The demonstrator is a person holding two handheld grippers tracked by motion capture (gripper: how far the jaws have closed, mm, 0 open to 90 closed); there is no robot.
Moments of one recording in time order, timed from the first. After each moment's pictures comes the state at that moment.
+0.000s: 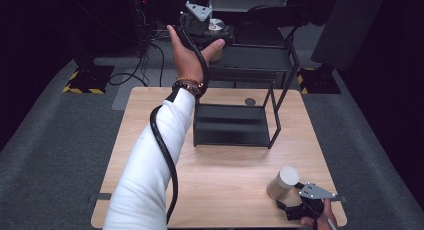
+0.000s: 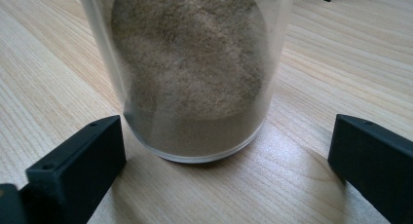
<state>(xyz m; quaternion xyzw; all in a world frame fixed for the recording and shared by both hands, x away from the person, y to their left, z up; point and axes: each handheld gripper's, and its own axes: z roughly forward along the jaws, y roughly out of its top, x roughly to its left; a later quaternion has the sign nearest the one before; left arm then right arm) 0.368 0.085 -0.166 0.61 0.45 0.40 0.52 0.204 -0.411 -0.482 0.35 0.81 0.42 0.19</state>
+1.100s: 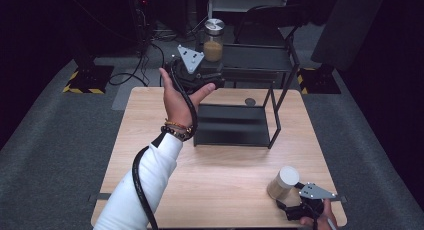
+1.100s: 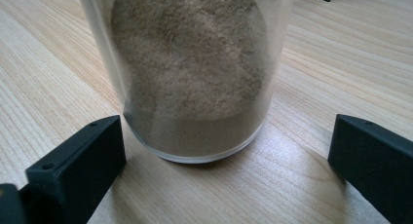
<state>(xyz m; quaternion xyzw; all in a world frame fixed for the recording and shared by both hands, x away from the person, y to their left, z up) 0.305 0.108 -0.233 0.61 0.43 0.39 0.53 0.203 -0.411 -0.482 0.35 0.81 0.42 0.19</state>
